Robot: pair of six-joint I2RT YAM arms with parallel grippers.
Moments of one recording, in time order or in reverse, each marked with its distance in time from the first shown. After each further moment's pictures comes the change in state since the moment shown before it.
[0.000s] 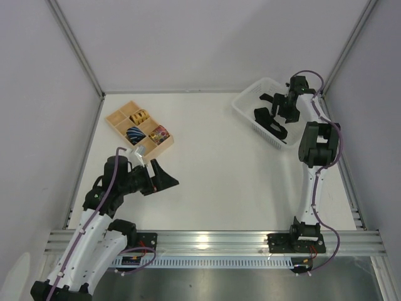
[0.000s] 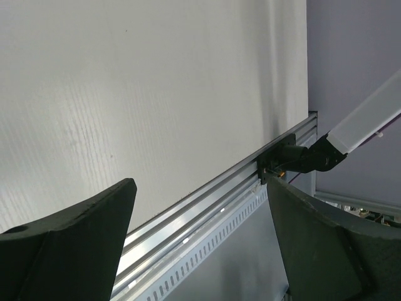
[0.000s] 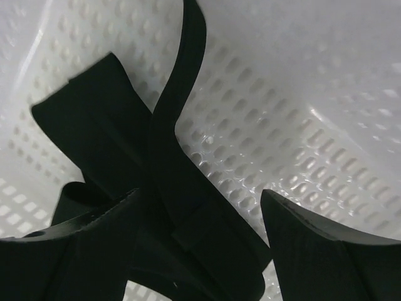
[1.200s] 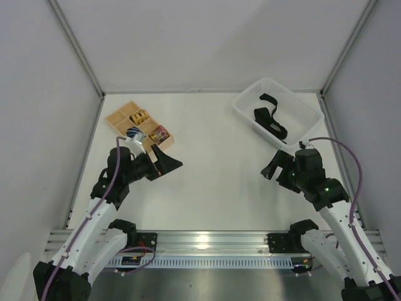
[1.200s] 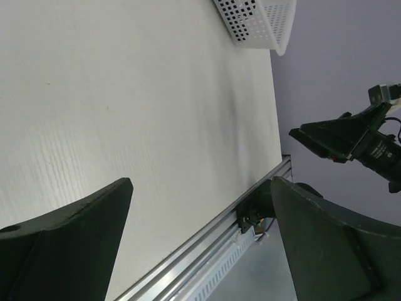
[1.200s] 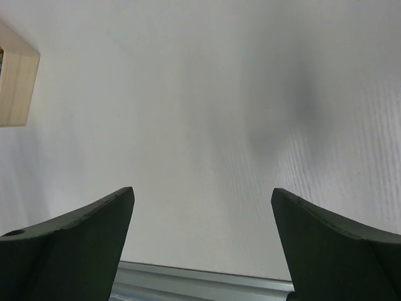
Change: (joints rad) left arm -0.005 0.128 -0.026 0.361 -0.045 -0.124; right arm 0.362 -1.658 -1.376 -0.003 0.069 0.537
